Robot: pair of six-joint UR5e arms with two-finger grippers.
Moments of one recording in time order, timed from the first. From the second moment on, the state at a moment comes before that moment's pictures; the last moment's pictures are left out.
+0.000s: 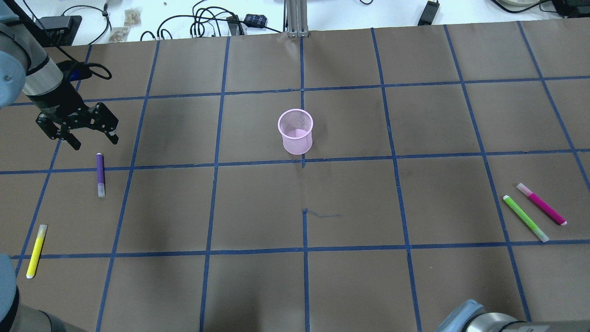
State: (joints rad) left arm -1.15 -1.92 -1.60 -1.45 1.62 0.33; right arm 0.65 -1.51 1.85 -1.81 -1.41 -1.72
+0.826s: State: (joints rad) left arm -1.07 -2.16 -1.52 -1.28 1.65 0.41; right arm 0.35 -1.38 2.13 -2.00 -1.04 -2.05
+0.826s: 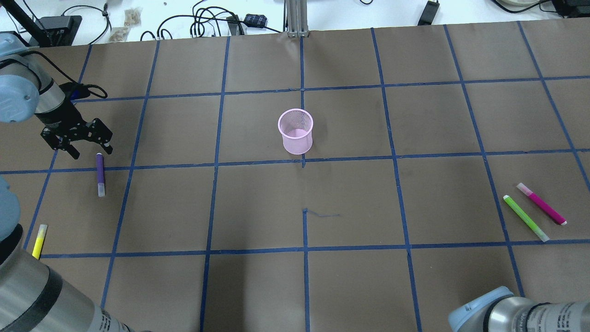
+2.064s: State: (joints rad) left arm -1.06 -2.21 -1.52 -1.27 1.65 0.41; right arm 0.35 -1.30 2.23 -2.21 -1.06 -2.07
